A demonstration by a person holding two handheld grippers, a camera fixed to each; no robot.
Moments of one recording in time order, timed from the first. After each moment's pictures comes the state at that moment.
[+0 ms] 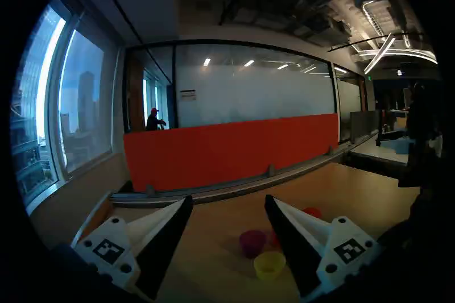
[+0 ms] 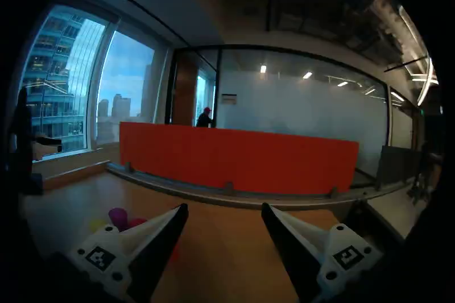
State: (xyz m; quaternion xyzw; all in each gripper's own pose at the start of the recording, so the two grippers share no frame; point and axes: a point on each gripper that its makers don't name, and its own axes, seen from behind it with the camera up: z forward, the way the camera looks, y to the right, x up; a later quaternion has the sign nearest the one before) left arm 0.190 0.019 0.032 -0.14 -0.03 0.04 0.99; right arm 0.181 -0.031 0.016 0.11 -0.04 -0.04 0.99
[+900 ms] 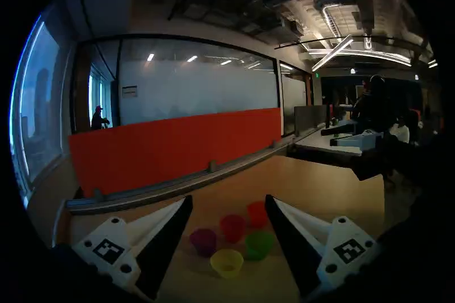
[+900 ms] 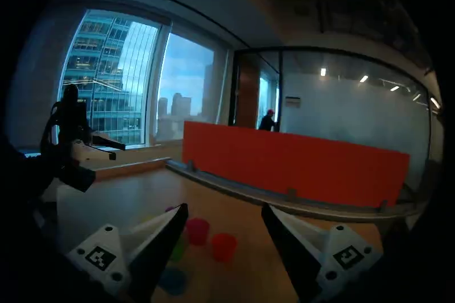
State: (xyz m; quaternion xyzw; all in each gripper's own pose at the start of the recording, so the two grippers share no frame) left arm 0.178 0.088 0.011 -0.32 -0.05 0.05 0.94; right arm 0.184 -0.121 -0.016 0.30 -0.04 -0.06 0.95
